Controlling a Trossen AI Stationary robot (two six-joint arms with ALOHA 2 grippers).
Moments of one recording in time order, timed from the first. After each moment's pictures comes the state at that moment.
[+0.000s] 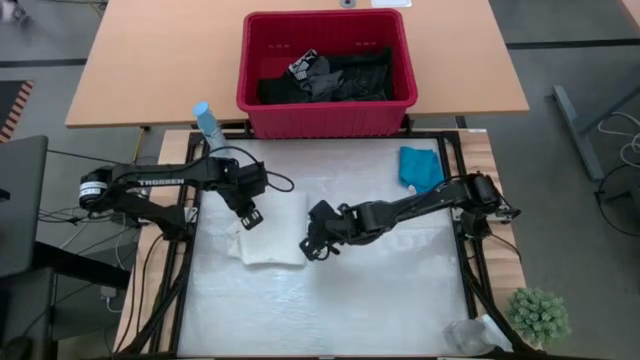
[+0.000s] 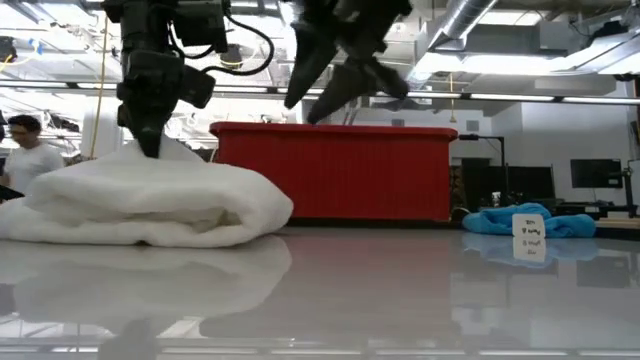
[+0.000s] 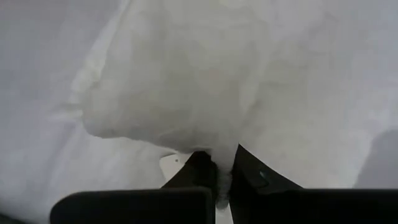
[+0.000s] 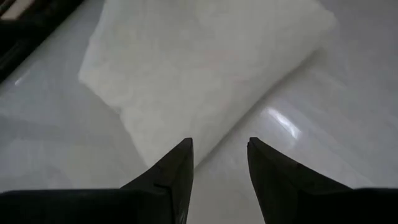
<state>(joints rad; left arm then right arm) 0.26 1.28 0.93 -1.00 0.08 -0.37 0.19 1.89 1.56 -0.59 0.34 0.90</state>
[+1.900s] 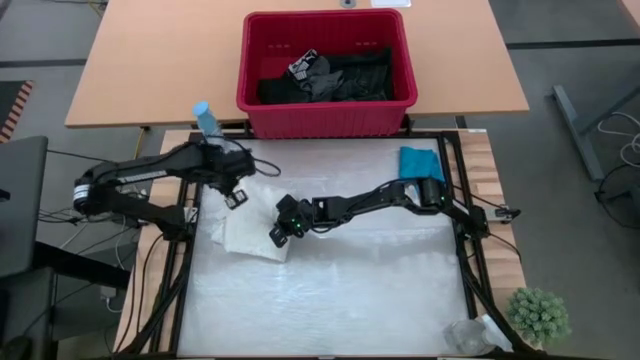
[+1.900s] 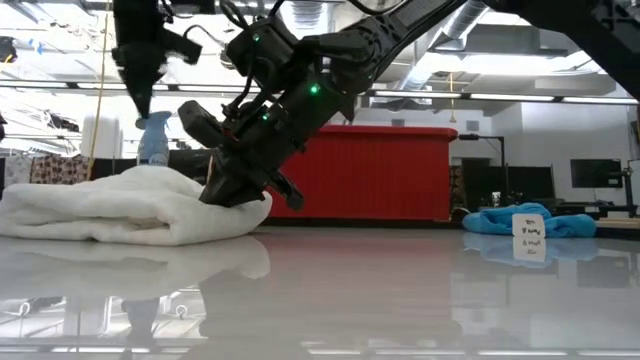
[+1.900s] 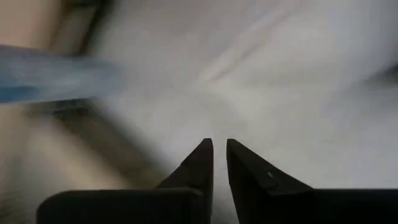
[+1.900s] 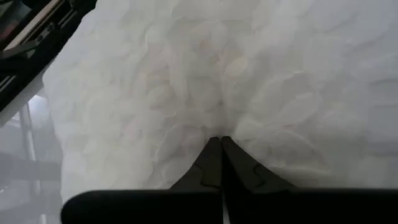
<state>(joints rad) 0.28 1.20 1.16 -1.32 -0.32 -0.33 0.00 2.31 1.68 -0.10 0.11 0.70</state>
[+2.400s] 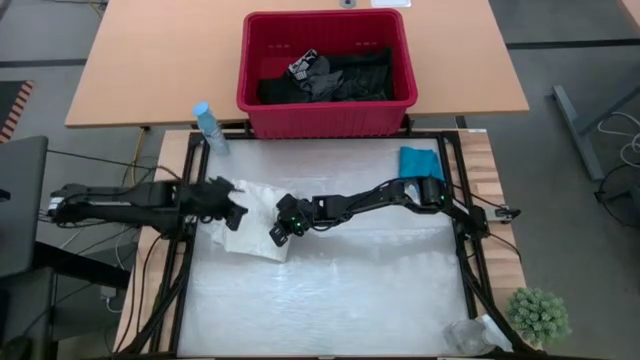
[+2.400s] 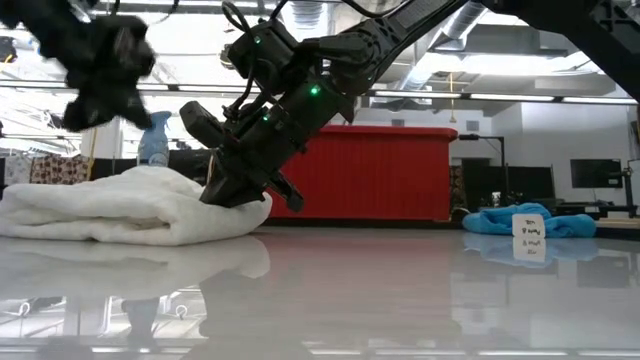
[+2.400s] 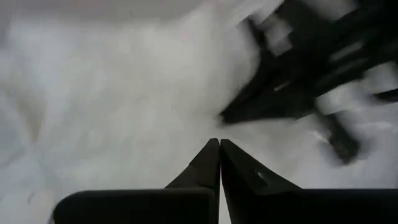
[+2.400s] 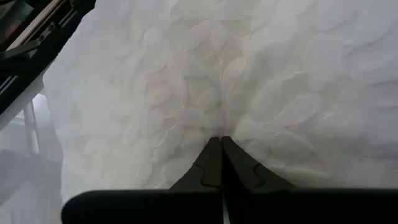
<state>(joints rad) 0.04 0.63 0.51 -0.62 -0.15 -0.88 -0.01 2.31 1.68 -0.11 0.10 0.70</state>
